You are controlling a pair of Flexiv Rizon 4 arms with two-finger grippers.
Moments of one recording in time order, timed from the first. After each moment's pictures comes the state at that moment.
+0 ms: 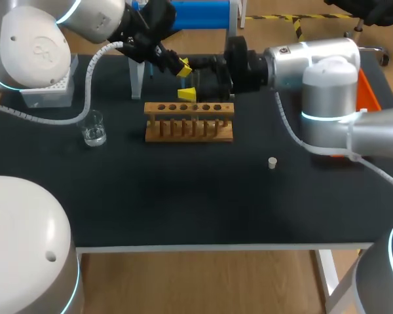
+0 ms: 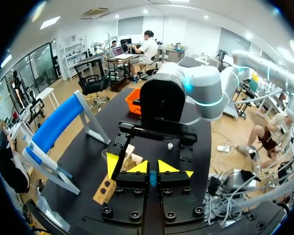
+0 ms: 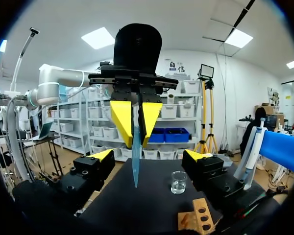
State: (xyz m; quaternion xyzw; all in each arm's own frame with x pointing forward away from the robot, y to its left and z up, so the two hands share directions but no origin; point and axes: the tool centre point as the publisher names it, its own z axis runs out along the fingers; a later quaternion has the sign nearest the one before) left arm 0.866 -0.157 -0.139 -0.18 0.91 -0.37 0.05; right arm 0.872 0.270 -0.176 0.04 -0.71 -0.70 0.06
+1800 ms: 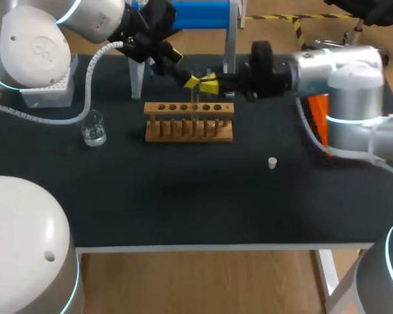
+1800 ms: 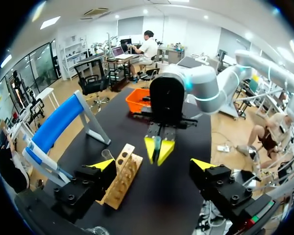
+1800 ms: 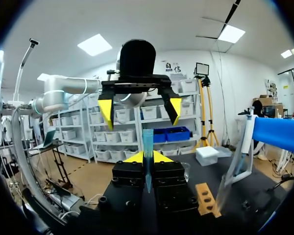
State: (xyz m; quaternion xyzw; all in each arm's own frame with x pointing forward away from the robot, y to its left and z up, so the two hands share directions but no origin) left arm 0.866 -0.157 -0.139 -0.18 0.91 -0.37 0.05; right arm 0.869 0.210 -0.188 0.01 -0.70 -0.70 0.09
